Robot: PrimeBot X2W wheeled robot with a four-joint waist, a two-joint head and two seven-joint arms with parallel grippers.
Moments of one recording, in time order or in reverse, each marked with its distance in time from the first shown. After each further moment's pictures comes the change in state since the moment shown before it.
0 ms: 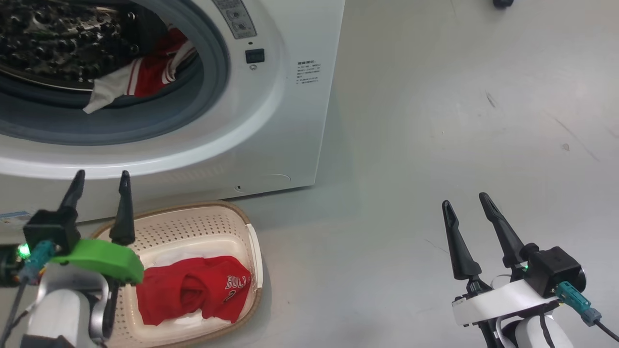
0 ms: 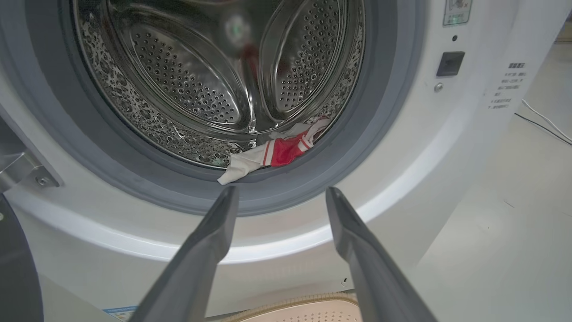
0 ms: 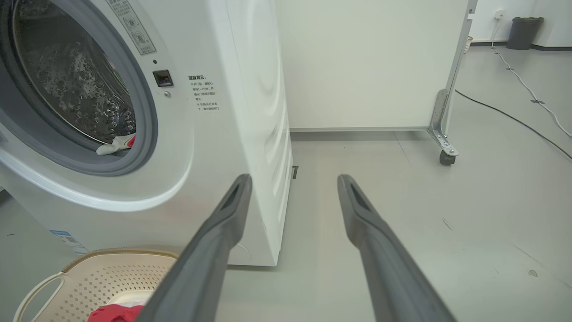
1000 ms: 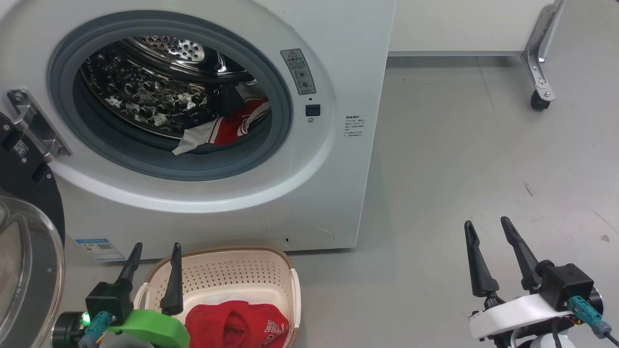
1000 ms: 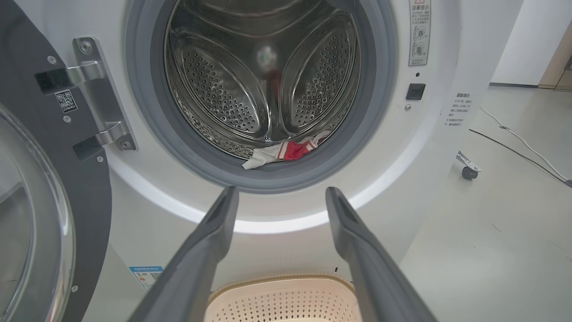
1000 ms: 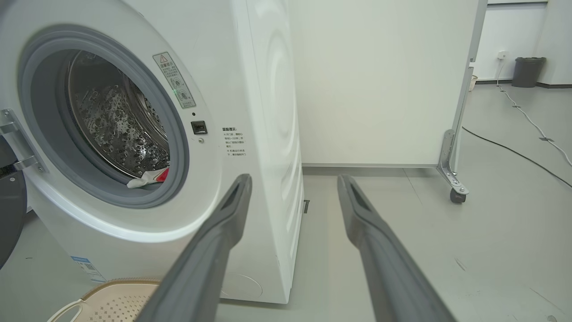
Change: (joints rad) left arm 0.129 -0.085 -0.055 0.126 -0.015 -0.026 -0.133; right arm 0.042 -0.002 -0.066 0.061 0.004 -0.007 0.000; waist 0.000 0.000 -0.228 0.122
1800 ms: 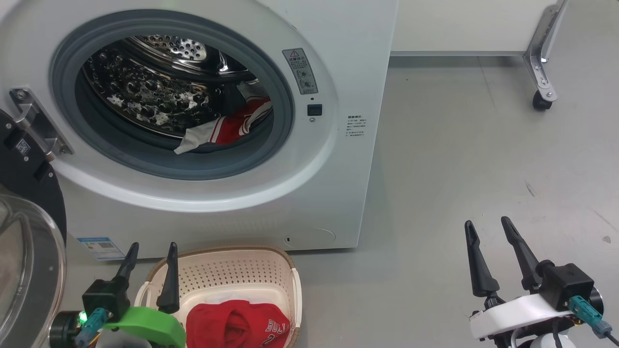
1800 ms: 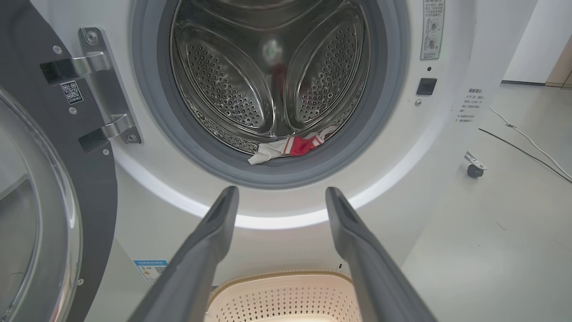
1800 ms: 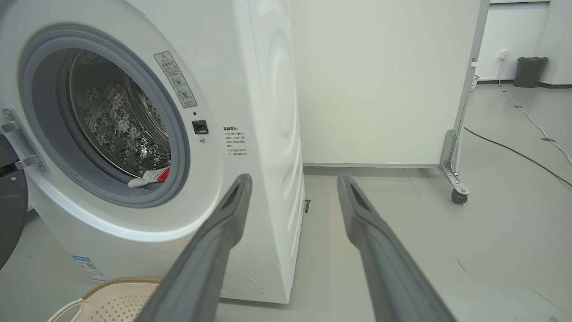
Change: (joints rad) left arm -0.021 0.000 0.016 0.041 0.000 -0.014 0.000; right arm 0.000 -0.001 0.000 0.000 0.000 0.000 0.000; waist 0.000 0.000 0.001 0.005
